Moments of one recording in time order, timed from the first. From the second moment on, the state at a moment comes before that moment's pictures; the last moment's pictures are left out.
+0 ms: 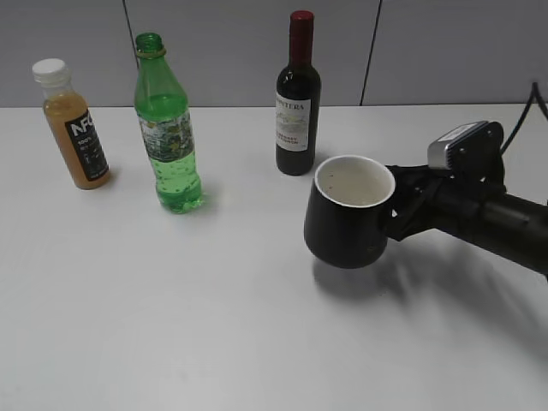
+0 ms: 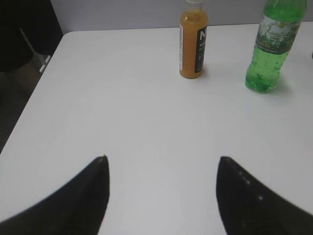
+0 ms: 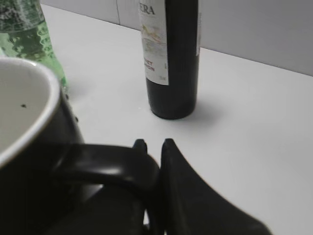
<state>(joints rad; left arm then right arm) 0.04 -0.01 -0.50 -0.11 1.05 0.11 0.17 1.98 -0.57 -0.61 -1.17 0.21</state>
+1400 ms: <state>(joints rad) 0.04 -0.01 -0.50 -0.11 1.05 0.11 0.47 2.23 -0.78 -0.42 -1.16 0.09</state>
